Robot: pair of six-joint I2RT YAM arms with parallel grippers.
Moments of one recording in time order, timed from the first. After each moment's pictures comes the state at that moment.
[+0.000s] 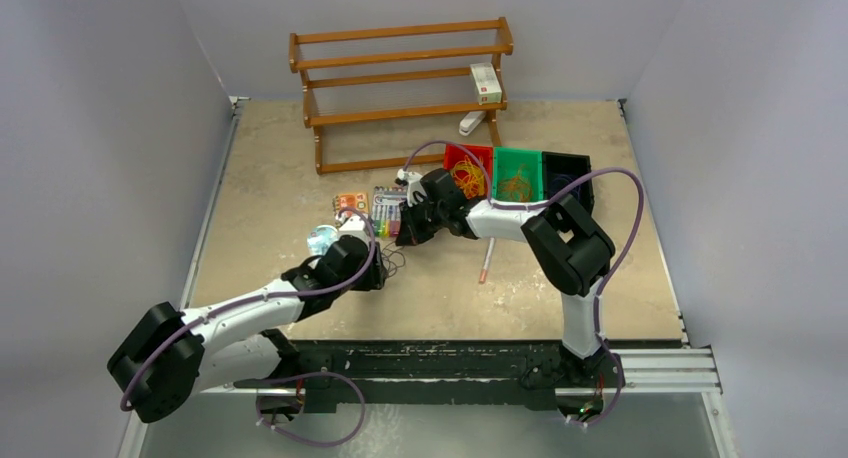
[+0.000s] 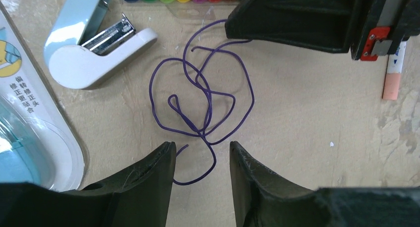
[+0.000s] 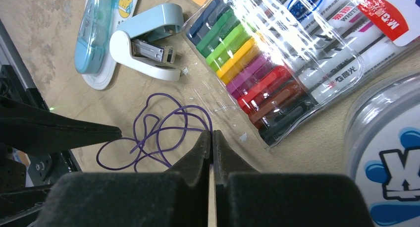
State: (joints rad) left arm -0.76 1.09 0.42 -0.07 -0.21 -0.64; right arm 0.72 1.98 1.17 0.03 -0.43 0.32
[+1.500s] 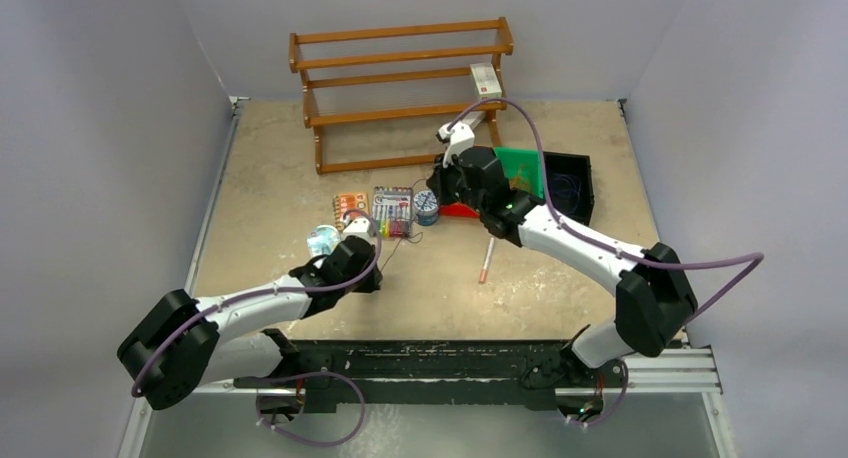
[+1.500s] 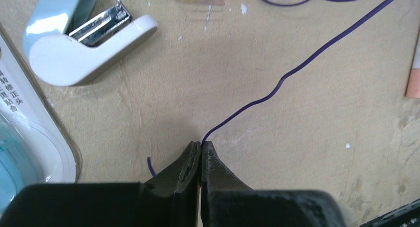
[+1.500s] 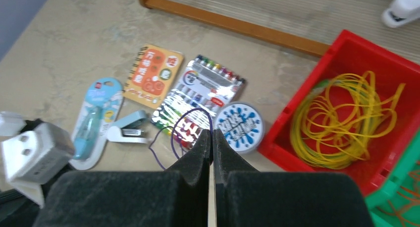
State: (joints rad) left arm -0.76 1.17 0.40 -0.04 -0.19 -0.65; right arm 0.71 1.50 1.09 0.02 0.07 0.26
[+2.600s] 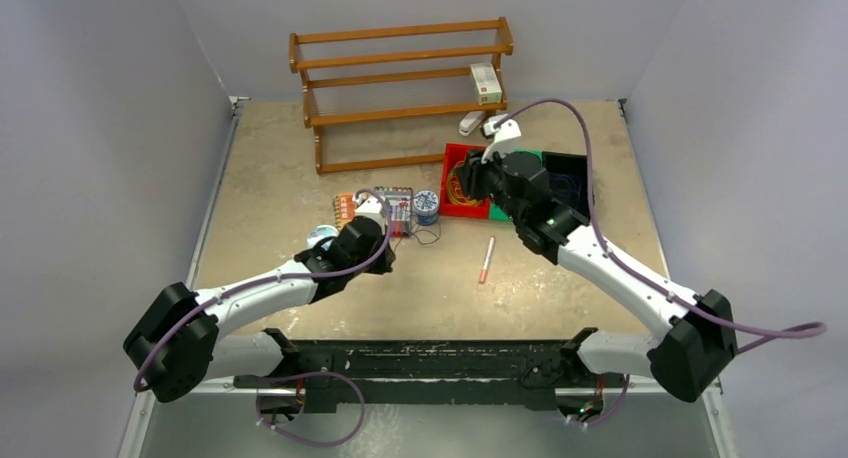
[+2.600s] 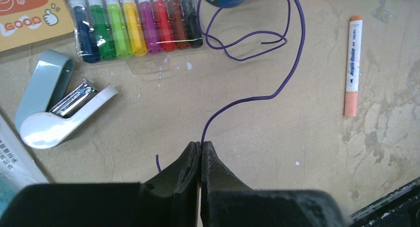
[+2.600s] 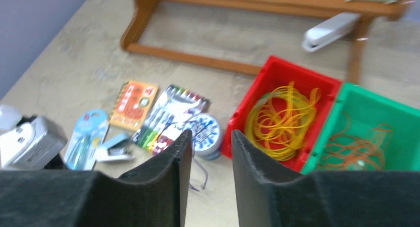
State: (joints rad) left arm -0.77 1.22 0.58 -0.06 -0.17 -0.58; right arm 0.66 1.22 0.98 0.00 0.24 0.21
